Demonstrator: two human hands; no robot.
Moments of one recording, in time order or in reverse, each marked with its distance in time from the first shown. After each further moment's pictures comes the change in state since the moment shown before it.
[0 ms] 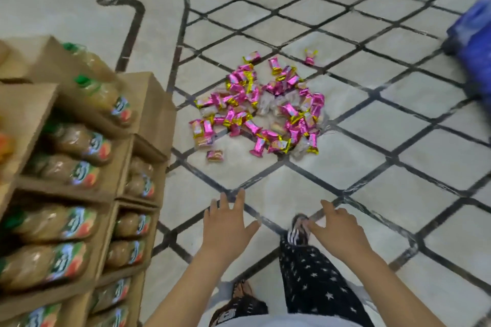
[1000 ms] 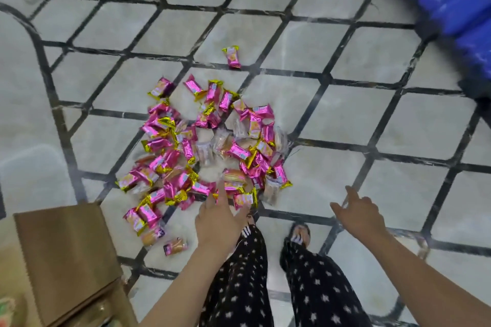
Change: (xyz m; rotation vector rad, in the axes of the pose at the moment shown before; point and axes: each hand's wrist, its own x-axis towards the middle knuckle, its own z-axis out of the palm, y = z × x) left_hand 0.511 0.202 -0.148 0.040 -0.069 0.099; right_hand 0.449 0.097 -0.184 0.285 -0.012 0.582
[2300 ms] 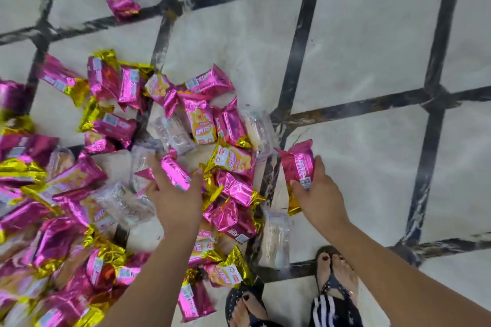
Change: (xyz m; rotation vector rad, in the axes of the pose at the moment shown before) left_hand 0.430 0.021 0.242 -0.441 0.289 -0.119; right_hand 0.398 -0.064 0.262 0.506 0.221 -0.087
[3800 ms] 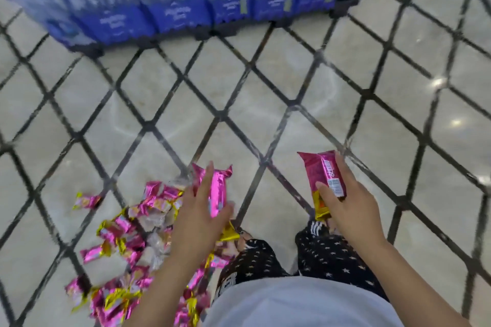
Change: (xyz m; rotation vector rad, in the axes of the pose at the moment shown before) left_hand -0.530 0.206 -0.368 0.603 -0.816 1.283; right_hand -0.678 -0.008 -0.371 0.554 0.757 0.518
